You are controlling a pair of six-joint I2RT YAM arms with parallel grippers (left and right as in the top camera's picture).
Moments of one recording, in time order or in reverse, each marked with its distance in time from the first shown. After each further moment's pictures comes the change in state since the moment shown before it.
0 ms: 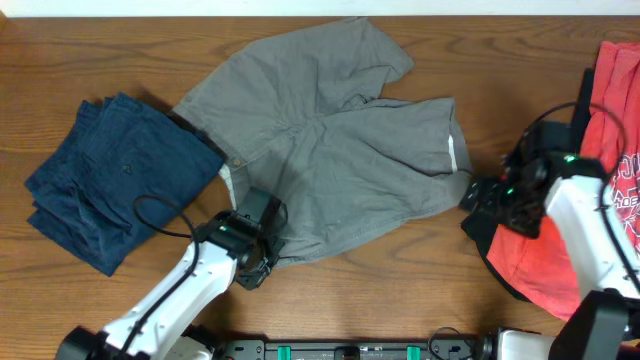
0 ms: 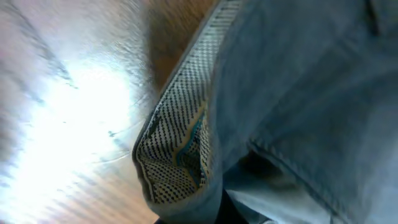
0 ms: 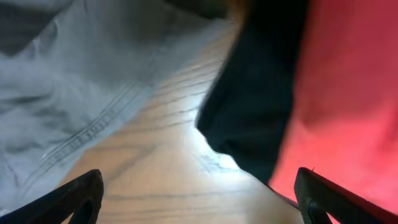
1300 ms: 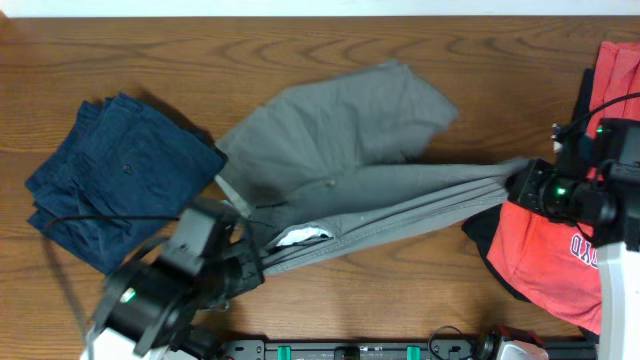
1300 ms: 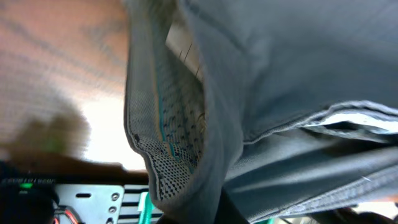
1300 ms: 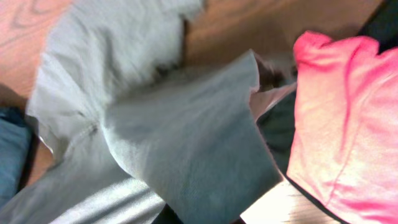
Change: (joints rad) left arm -0.012 -0.438 0.426 -0.602 0.099 0.544; right arm -0.109 -0.342 0.323 -0.259 -0.130 -0.036
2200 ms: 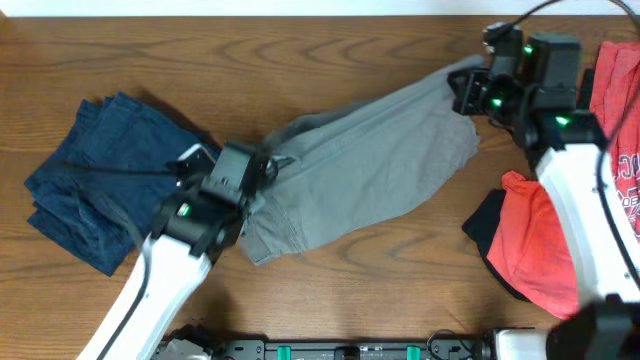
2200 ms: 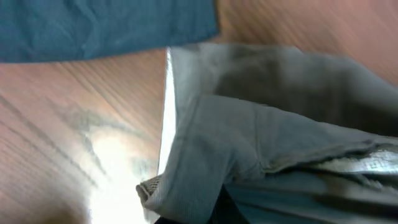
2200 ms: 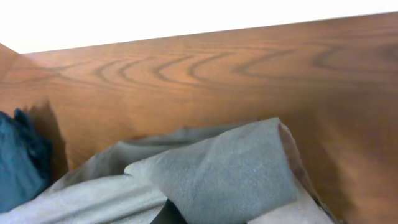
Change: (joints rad) left arm 0.048 0.372 0.050 0.278 -0.510 -0.271; right arm 0.252 0.417 0.070 0.769 -0.063 -0.050
